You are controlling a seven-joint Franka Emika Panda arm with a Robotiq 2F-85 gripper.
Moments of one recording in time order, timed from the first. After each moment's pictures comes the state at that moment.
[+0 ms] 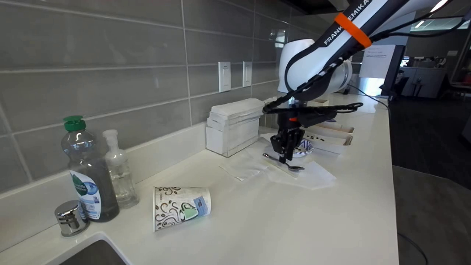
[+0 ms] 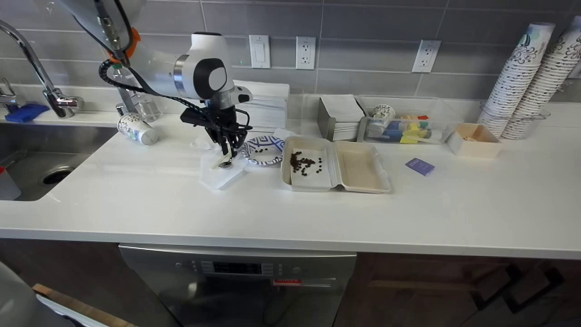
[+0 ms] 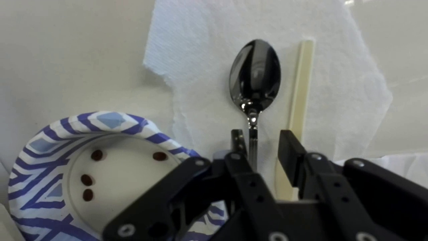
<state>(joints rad) 0.02 0.26 0.01 -2.17 -0.04 2.45 0.09</state>
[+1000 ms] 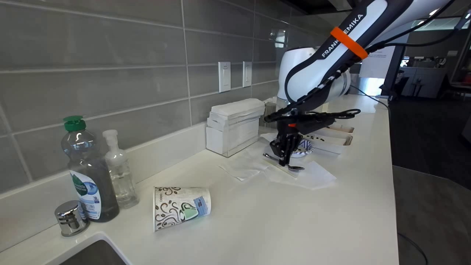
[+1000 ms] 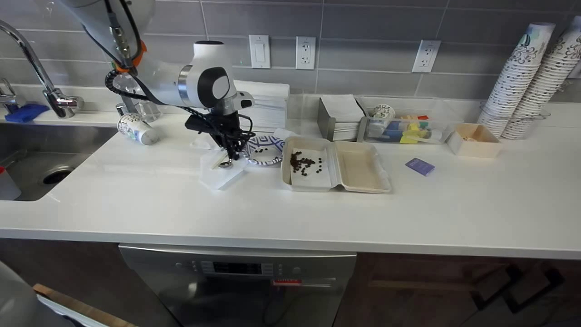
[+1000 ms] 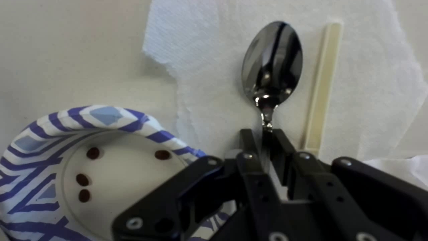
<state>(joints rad) 0.03 0.31 0.00 -2.18 -0.07 2.53 0.10</state>
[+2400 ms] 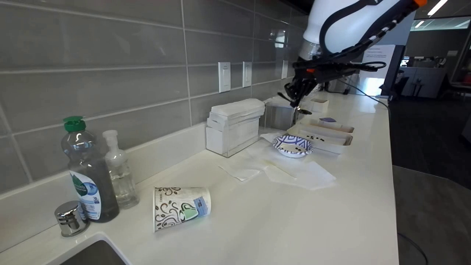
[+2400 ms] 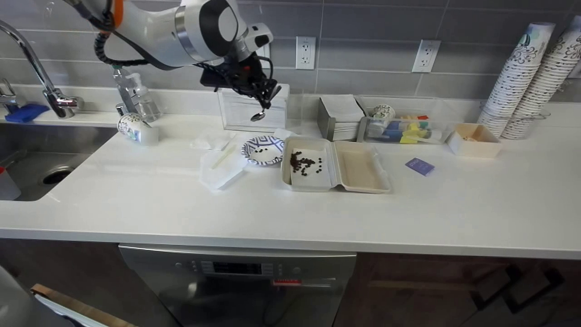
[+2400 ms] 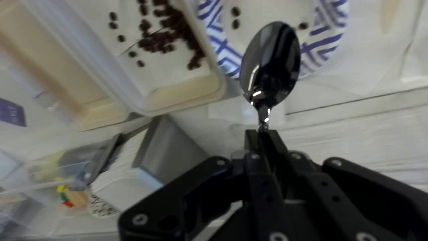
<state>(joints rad) -0.02 0.02 -0.11 -2.21 -0.33 2.64 0.27</state>
